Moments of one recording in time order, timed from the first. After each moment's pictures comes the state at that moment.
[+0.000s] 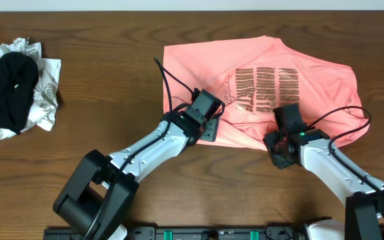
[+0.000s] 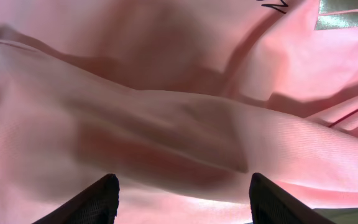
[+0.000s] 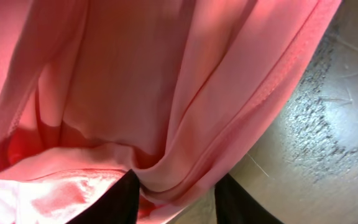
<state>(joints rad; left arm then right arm) -0.68 1.74 1.03 -0.41 -0.08 -0.43 0.24 1.47 0.66 -0.52 0.00 1.44</state>
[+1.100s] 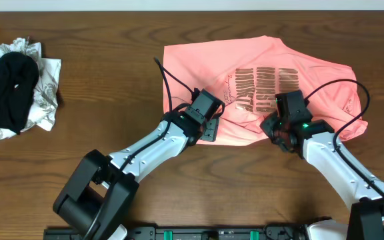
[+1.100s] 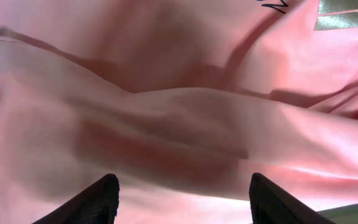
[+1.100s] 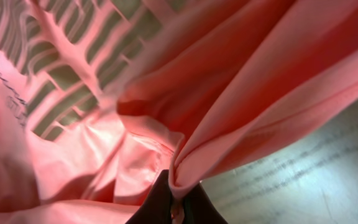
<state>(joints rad) -0.68 1.74 1.03 -0.41 -0.08 -0.43 0.24 1.46 0.77 -0.47 0.01 1.11</state>
